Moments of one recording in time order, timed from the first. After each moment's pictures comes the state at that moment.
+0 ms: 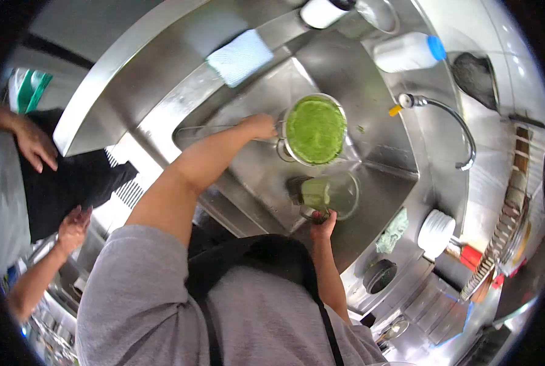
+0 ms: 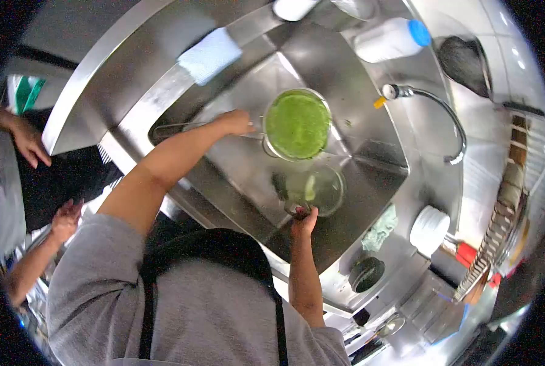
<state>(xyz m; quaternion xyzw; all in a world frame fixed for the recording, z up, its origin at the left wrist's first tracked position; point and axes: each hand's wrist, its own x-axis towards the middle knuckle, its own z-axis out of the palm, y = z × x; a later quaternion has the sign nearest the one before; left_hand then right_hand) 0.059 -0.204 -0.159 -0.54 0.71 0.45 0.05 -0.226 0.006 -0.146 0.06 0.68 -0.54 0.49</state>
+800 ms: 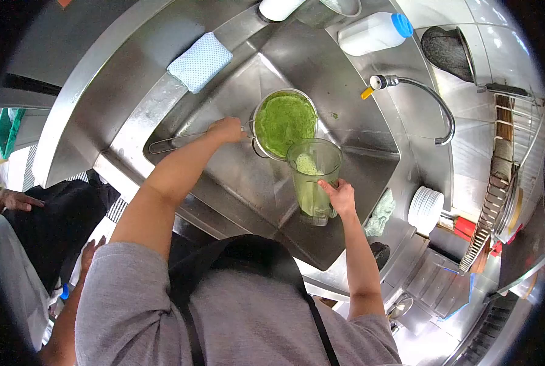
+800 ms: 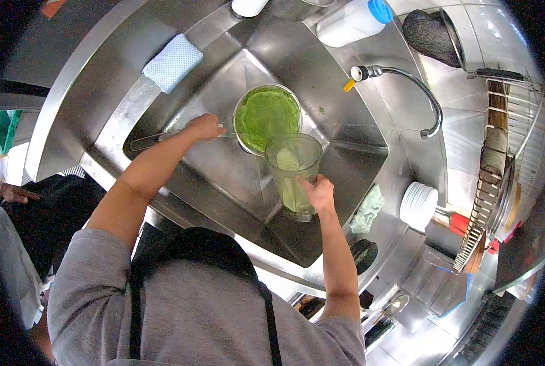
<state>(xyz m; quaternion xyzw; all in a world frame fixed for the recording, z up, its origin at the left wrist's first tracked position) 0.058 -0.199 -0.165 -0.57 0.67 0.46 0.09 -0.241 -0.089 -0.030 -0.55 0.80 0.00 0.25</state>
